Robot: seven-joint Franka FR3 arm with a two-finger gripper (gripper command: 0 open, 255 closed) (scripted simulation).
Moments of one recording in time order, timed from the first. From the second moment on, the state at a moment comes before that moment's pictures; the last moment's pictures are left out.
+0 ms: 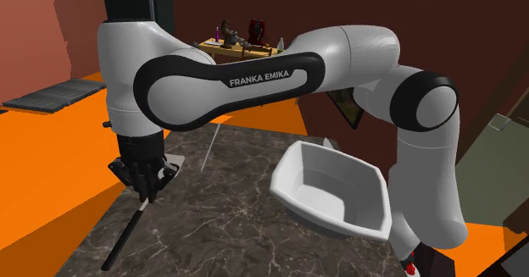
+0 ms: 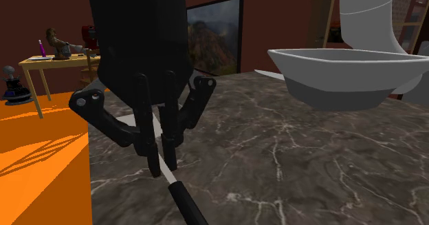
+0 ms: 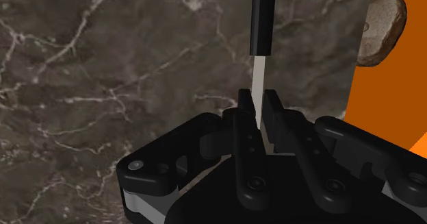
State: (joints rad) arm 0.44 0.40 0.36 -1.44 -0.07 1.82 1.73
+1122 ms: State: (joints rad) arm 0.45 0.41 0.36 -1.28 -0.08 1.68 1.74
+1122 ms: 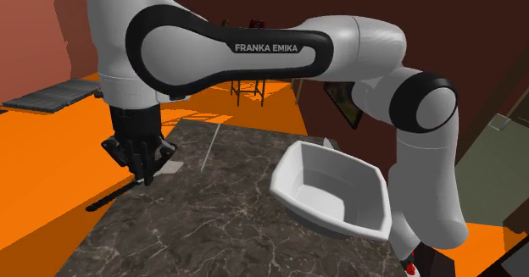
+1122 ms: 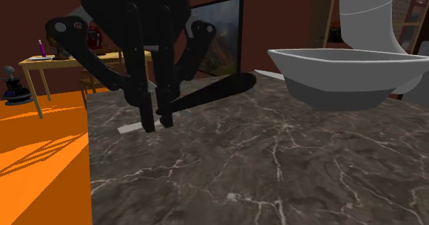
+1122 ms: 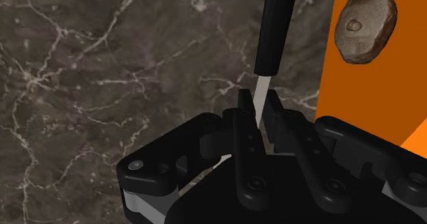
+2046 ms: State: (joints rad) arm 0.31 0.13 0.32 -1.58 0.02 1.70 1.57
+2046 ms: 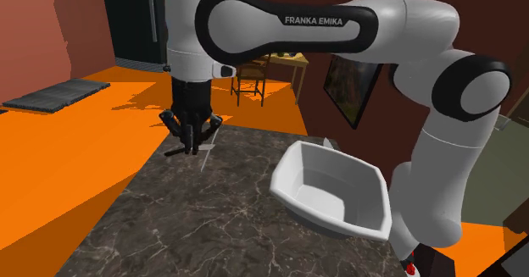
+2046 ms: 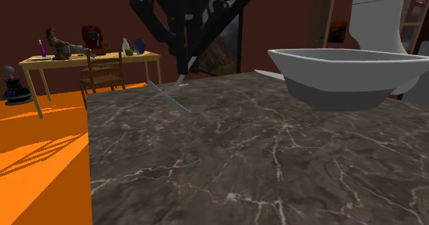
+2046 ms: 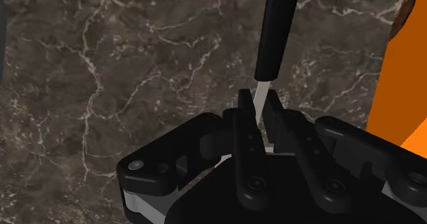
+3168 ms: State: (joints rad) arm 0.12 -0.22 0.12 -1.97 0.09 1.72 1.16
